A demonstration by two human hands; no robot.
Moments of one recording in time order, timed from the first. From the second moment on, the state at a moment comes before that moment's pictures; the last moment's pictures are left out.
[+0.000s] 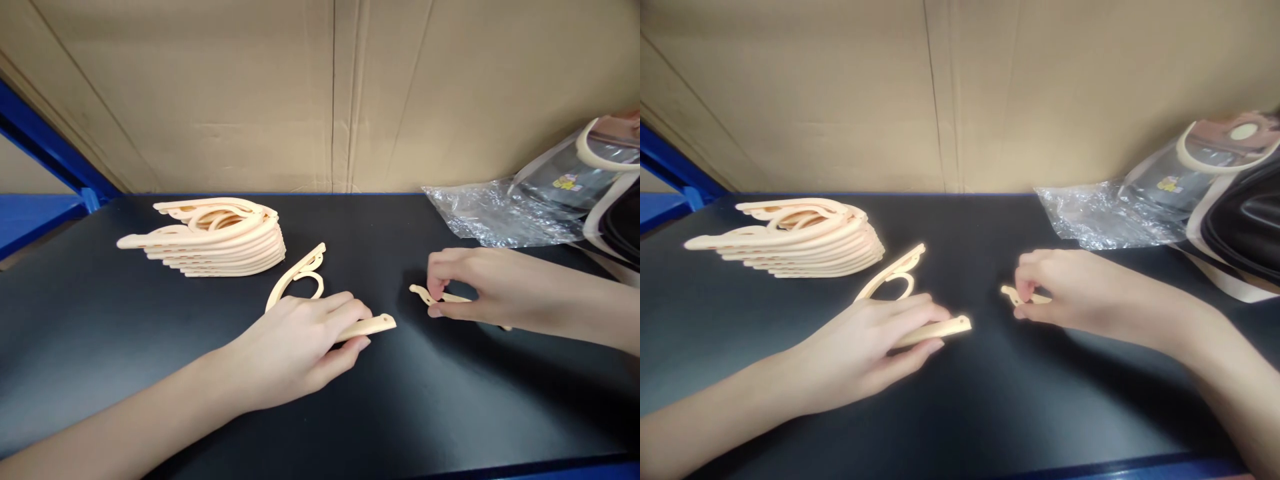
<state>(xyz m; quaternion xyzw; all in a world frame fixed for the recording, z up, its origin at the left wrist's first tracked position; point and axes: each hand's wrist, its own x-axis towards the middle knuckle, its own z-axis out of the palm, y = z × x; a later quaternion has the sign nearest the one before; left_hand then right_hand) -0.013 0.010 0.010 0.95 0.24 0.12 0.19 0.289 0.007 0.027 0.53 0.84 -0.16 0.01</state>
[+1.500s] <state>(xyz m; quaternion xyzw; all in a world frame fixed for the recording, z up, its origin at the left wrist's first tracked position) -0.013 0.012 0.012 0.88 0.31 0.16 0.32 0.227 -0.017 0.020 0.43 0.88 -0.07 -0.19</state>
